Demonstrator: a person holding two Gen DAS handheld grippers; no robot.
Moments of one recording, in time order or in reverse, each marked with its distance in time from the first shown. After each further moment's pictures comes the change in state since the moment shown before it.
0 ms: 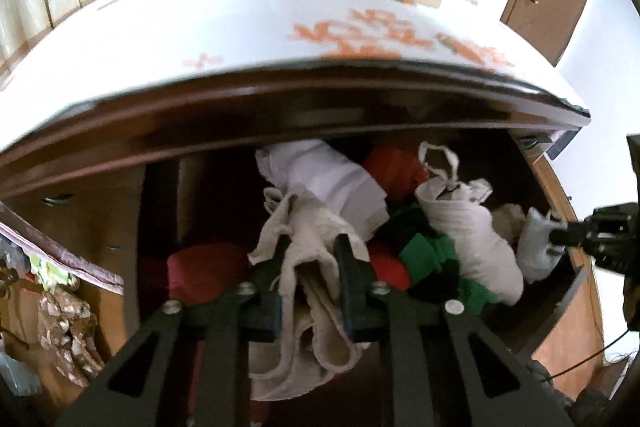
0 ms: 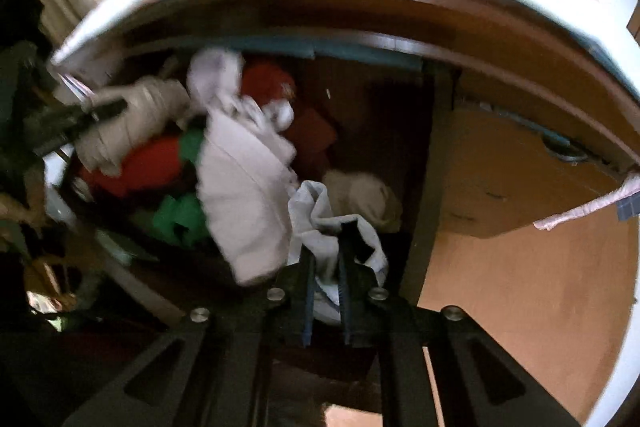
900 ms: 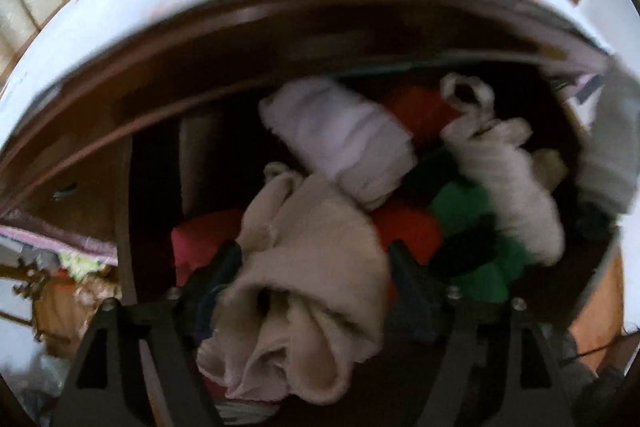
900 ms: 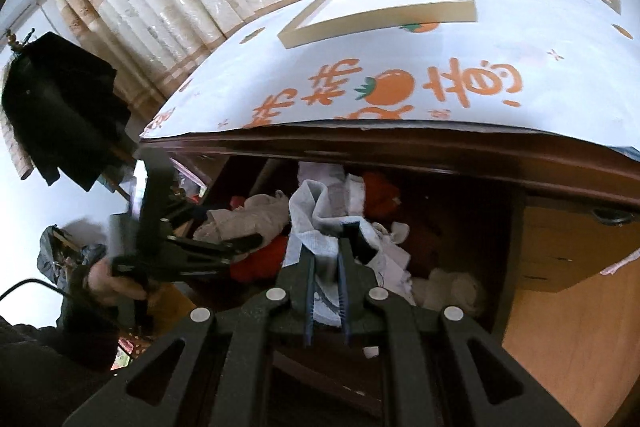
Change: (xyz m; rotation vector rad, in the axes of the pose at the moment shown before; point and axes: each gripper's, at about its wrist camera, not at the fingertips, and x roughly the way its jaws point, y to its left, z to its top) left arm 0.045 -0.007 -0.007 0.070 0.232 0.121; right arm -0.050 0.039 0.045 0.034 -0.222 0.289
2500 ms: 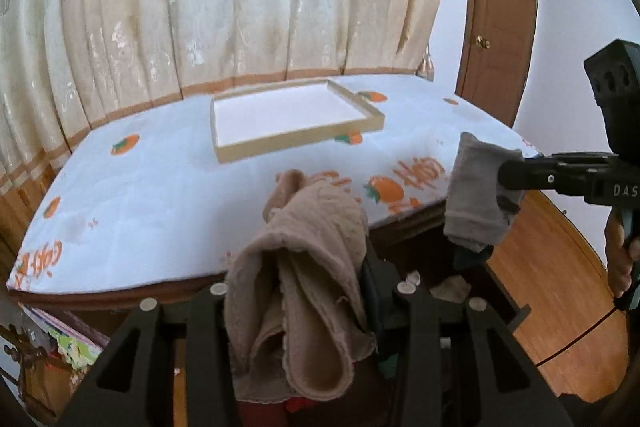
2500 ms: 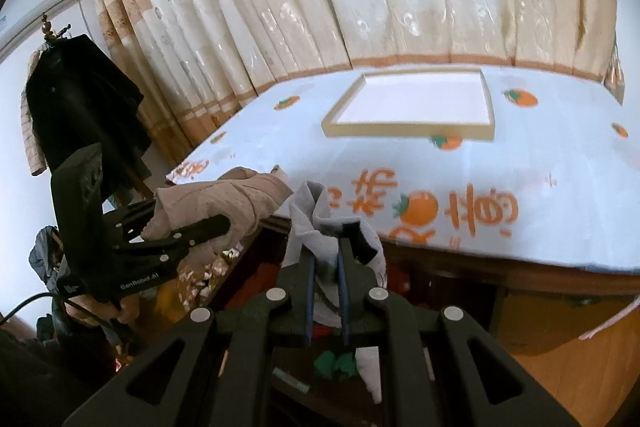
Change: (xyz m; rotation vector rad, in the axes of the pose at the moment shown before) left arm -0.186 -0.002 0.028 0.053 -0.540 -0.088; right arm -0.071 0.055 0.050 -0.128 -0.216 -0.013
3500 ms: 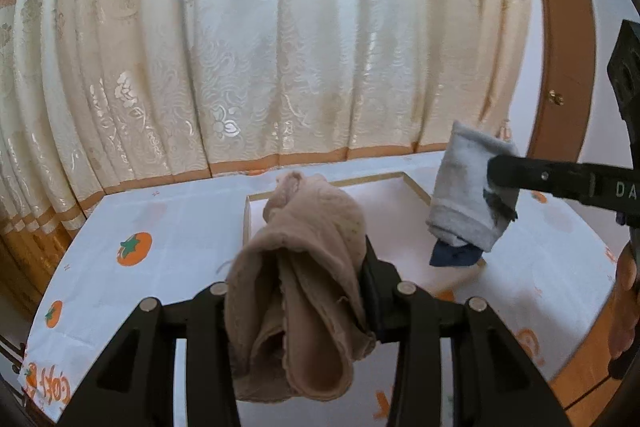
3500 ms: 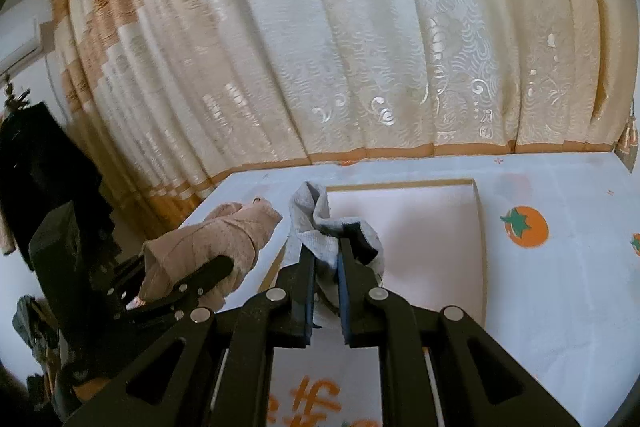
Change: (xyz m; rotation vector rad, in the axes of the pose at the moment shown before) left arm 0.144 0.042 0.181 -0.069 -0.119 0.181; right arm 0.105 -0.087 0.210 0.072 -0.160 -0.070
